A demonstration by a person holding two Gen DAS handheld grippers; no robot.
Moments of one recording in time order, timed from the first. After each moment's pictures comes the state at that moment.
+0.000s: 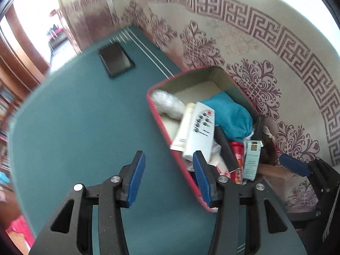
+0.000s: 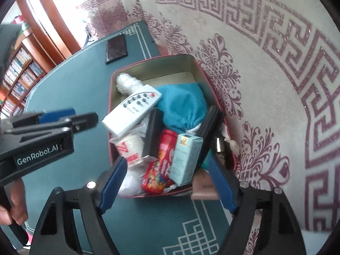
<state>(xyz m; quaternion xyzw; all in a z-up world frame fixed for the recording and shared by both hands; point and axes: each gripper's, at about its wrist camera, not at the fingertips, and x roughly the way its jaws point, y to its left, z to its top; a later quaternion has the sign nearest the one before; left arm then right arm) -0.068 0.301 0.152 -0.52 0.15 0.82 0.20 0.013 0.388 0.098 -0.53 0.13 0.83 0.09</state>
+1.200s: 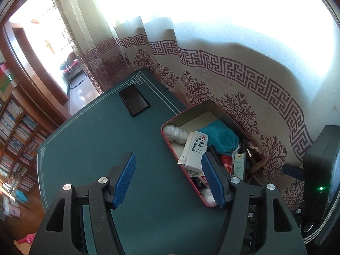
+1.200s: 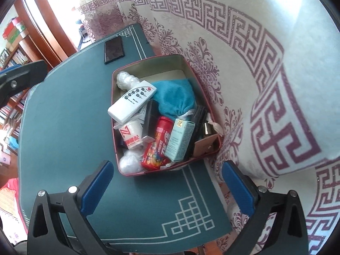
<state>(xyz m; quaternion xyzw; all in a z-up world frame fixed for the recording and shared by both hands) -0.017 0.307 0.233 -0.42 0.20 0.87 0.19 0.049 0.387 0.125 -0.52 0.13 0.83 0.13</state>
